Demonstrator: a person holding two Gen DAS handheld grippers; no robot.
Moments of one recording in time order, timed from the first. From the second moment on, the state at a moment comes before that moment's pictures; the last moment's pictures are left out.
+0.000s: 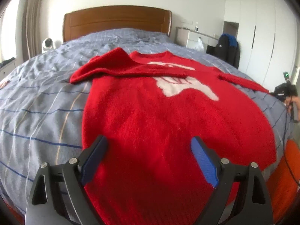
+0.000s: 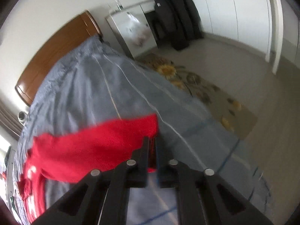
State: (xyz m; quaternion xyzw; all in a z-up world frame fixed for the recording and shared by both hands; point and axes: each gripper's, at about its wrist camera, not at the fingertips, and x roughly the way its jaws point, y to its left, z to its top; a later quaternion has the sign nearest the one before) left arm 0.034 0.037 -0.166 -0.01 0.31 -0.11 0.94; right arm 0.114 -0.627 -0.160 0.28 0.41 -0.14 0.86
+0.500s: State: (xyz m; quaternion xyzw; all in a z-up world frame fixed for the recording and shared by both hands) left arm 0.030 0.035 -0.164 0.00 0.32 -0.10 0.94; right arm 0.126 -0.636 -0.171 0.38 0.38 -0.01 0.84
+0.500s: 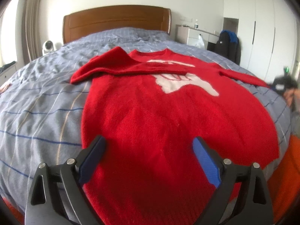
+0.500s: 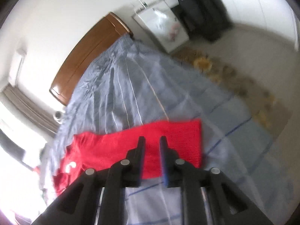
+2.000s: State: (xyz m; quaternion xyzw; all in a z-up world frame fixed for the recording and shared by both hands) left arm 0.157 0.362 -0.112 -0.11 0.38 0.24 0.89; right arm 0.099 -0.632 -0.200 0.36 0.29 -0.04 0.89
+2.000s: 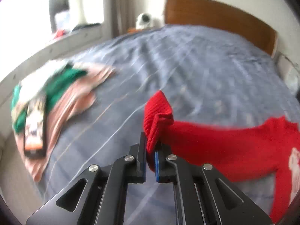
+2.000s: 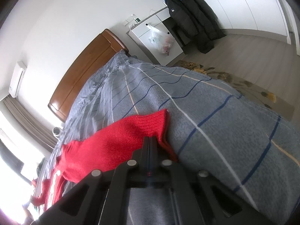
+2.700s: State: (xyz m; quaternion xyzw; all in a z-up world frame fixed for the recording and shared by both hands) left arm 0.093 0.336 -0.103 -0.14 0.37 0.17 0.90; right arm 0.101 -0.630 -0.200 0.35 0.29 -0.04 0.89
